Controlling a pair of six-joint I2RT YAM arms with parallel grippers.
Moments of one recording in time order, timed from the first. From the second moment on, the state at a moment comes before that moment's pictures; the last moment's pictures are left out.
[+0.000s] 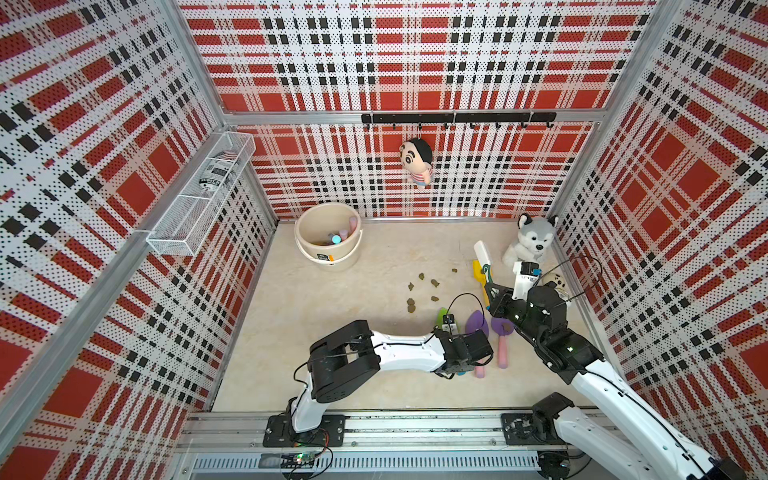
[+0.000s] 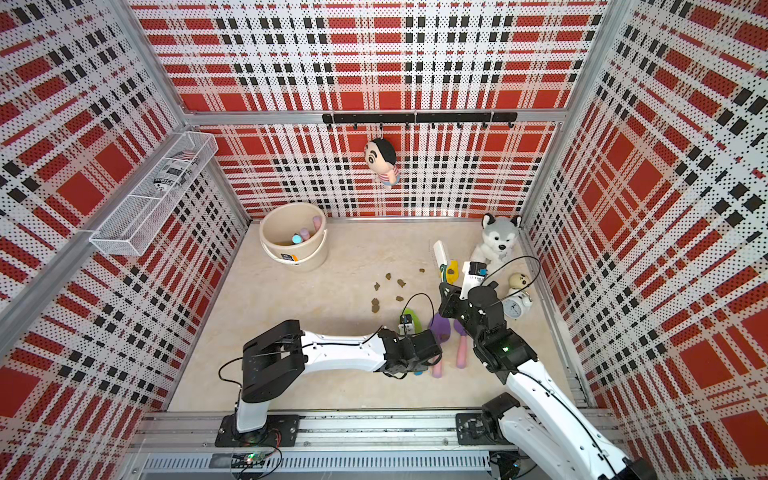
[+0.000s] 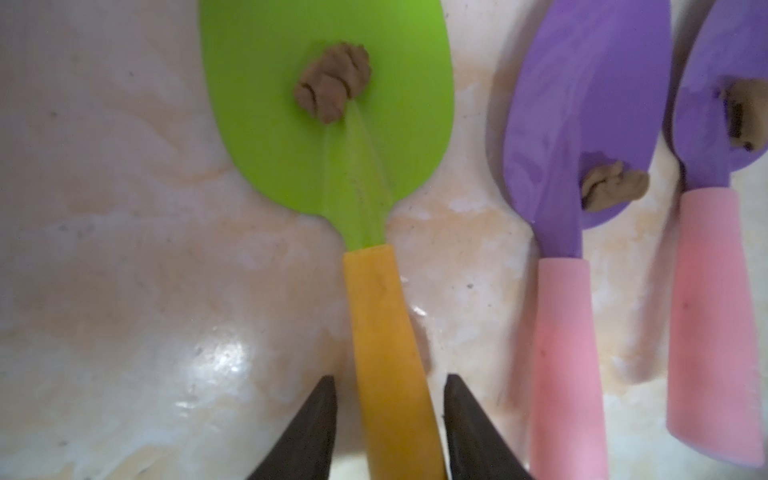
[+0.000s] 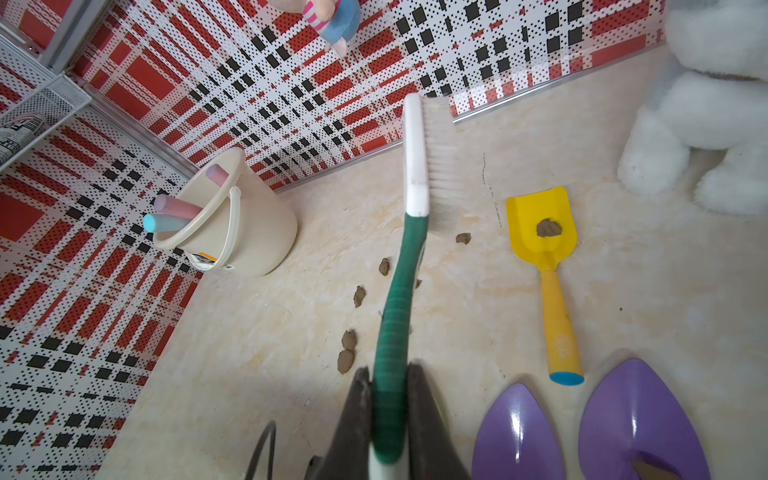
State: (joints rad) left arm -1.26 2.01 1.33 -0.53 -0.25 -1.23; right arm 0.44 0.78 0.62 -0.18 0.06 0.56
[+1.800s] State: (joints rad) left arm -0.62 1.29 0.98 -0.62 -0.07 -0.46; right arm 0.45 0.98 0.60 0.07 -0.65 0.54
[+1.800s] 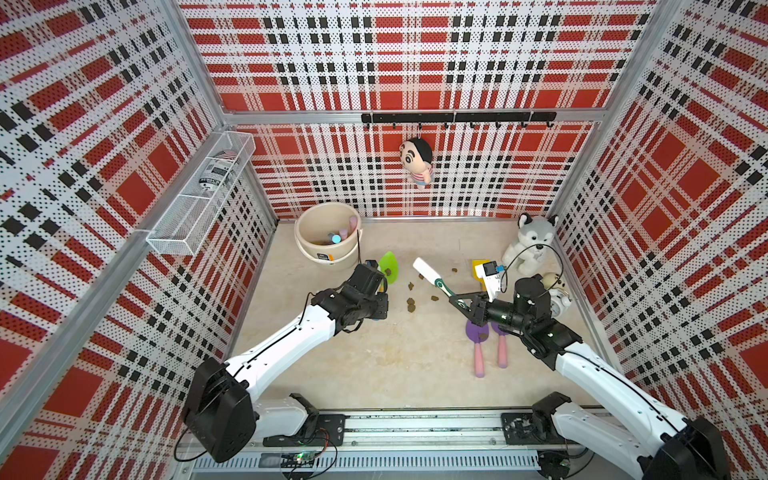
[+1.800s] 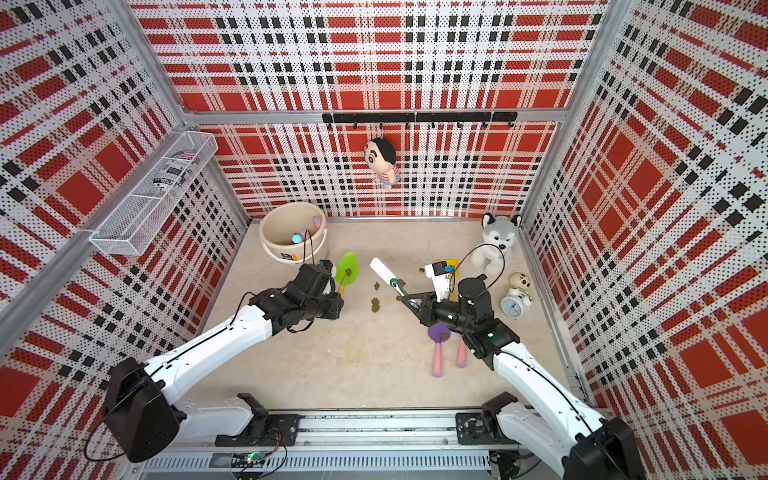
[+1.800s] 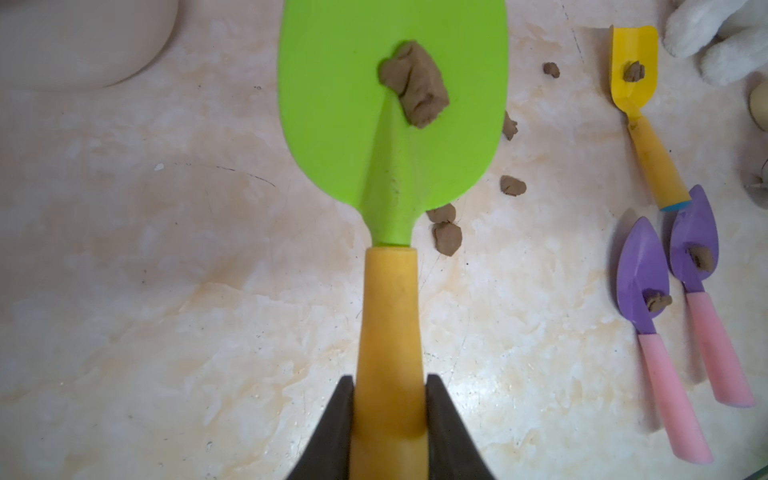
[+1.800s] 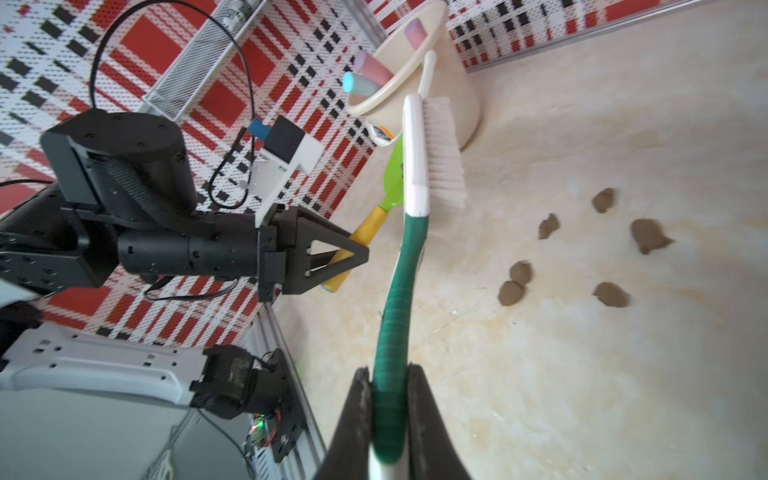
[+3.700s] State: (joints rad) left arm -0.75 1.37 0.98 -0.70 -0.03 -0.39; right arm 0.51 1.23 0.55 0.17 -0.66 0.58
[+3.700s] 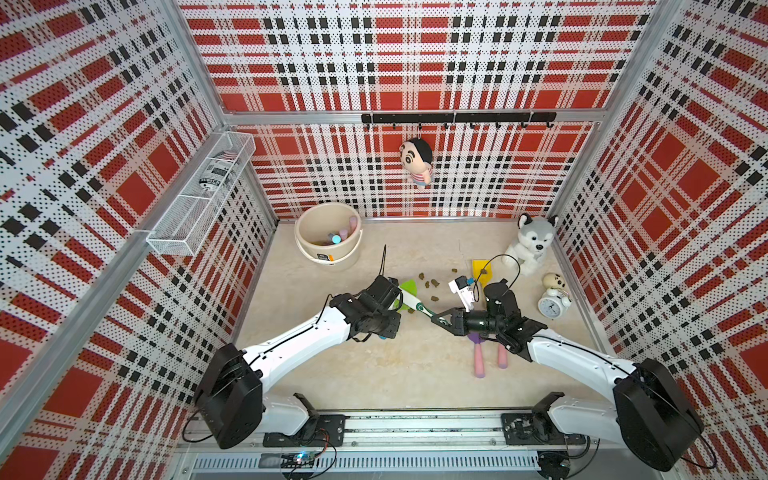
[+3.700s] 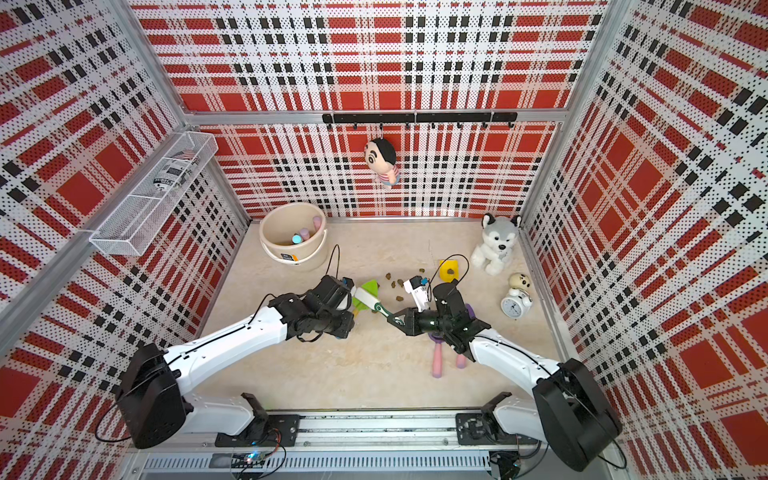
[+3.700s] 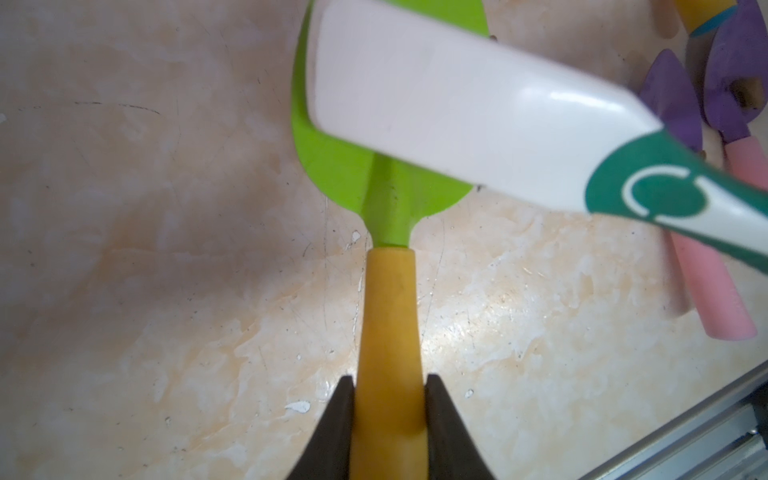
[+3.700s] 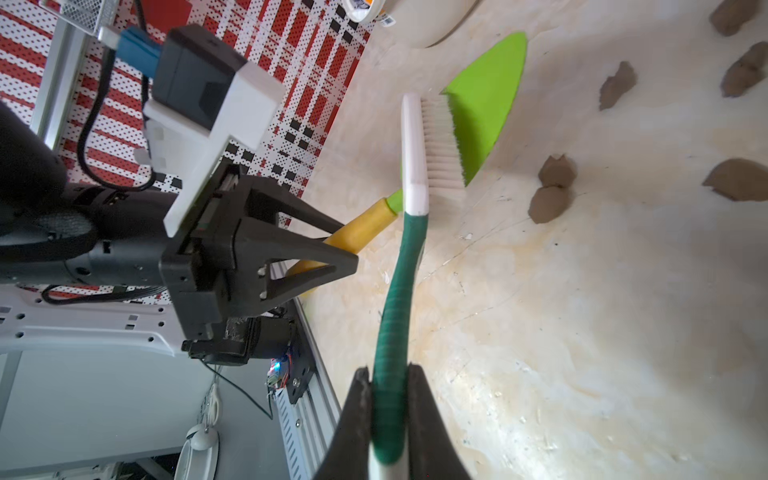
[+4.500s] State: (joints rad) left arm -0.61 1.26 1.15 -0.83 0.14 -0.35; right arm 0.80 1.08 0.55 -0.03 0.09 0.03
